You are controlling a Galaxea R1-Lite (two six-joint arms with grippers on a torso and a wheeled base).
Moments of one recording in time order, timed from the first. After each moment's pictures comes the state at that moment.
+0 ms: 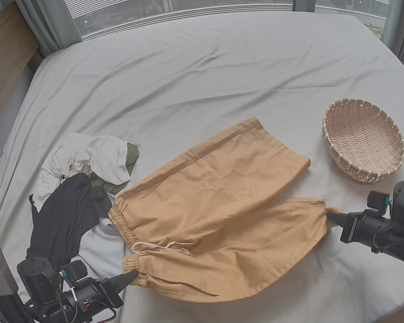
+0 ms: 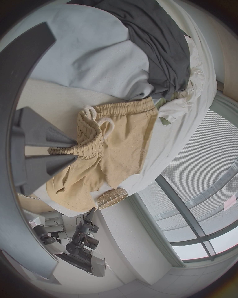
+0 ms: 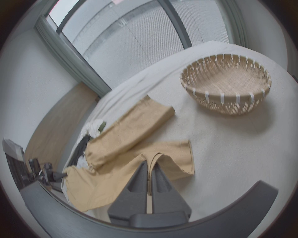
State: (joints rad) left arm -0.20 1.95 -0.02 -1.55 -0.46 -0.45; right arm 0.36 1.91 -0.13 -1.54 0.01 0.48
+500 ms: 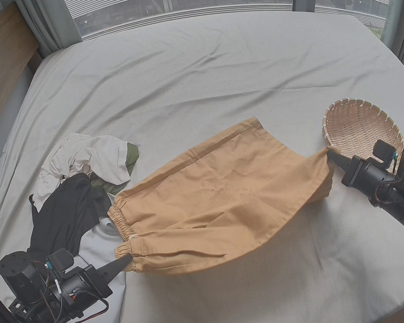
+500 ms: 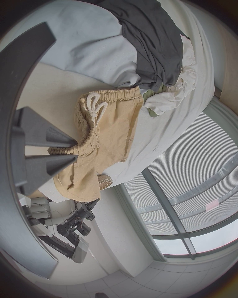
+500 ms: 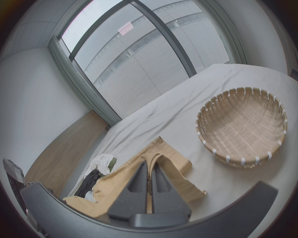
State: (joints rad) left arm -0.23 1.80 -0.04 -1.55 -0.45 -0.65; right arm 0.29 1.85 -0.36 -1.54 0.04 0.50
